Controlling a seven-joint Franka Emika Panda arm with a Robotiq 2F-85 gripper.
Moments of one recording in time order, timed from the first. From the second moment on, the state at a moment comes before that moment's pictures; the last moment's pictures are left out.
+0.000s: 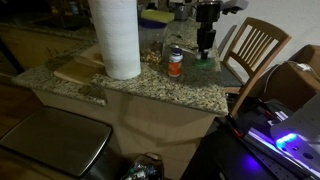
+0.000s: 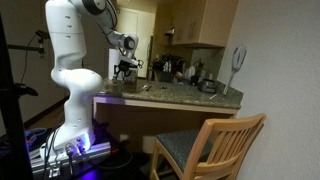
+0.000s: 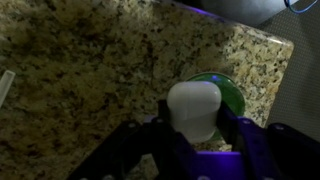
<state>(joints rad) 0.29 -0.16 0.18 -2.27 0.20 1.91 -0.71</state>
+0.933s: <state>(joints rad) 0.29 -0.15 0.19 -2.27 0.15 1.91 -0.54</state>
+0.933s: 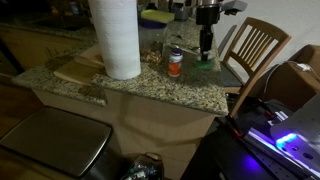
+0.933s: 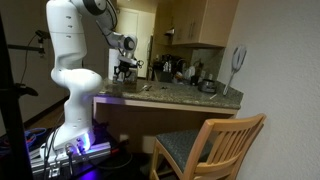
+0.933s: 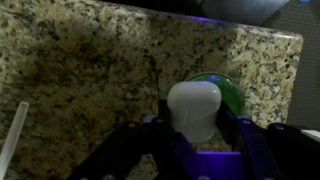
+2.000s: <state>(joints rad) 0.29 -0.15 0.20 -2.28 0.14 1.98 -0.16</state>
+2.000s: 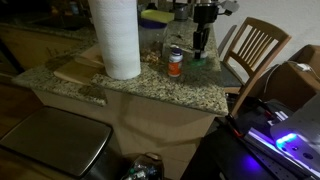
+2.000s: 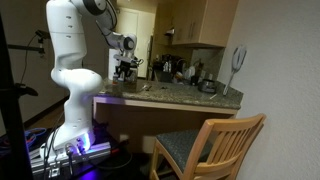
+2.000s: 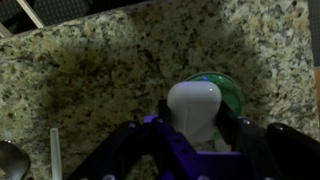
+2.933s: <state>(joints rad) 0.29 -0.15 0.23 -2.29 0.11 2.08 0.35</state>
